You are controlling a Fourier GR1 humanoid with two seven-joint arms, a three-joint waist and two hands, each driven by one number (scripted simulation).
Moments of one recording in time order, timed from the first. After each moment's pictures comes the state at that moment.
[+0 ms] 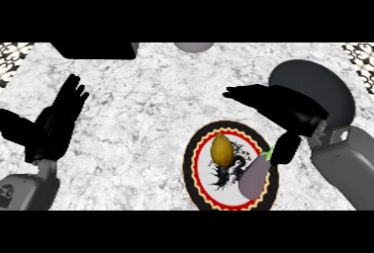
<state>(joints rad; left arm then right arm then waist) -0.19 0.38 -0.11 -1.57 0.33 0.24 0.18 -0.59 -0.56 0.47 -1.57 0.40 0.51 0.17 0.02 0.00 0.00</state>
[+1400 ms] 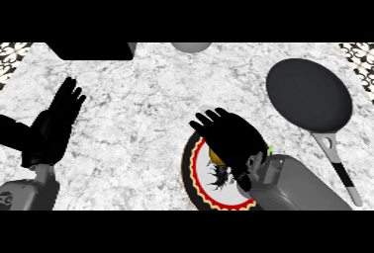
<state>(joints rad) -0.15 0.30 -0.03 -1.61 0.24 0.18 0.22 -0.56 -0.25 0.61 -1.67 0.81 0.79 0.44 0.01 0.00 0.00</state>
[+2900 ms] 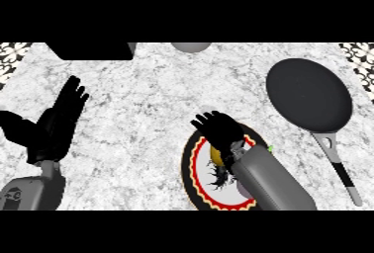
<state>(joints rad) -0.18 0.22 0.05 -1.58 0.15 0.11 0.23 -0.54 -0.08 0.50 -1.18 1.15 0.55 0.12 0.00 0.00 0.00</state>
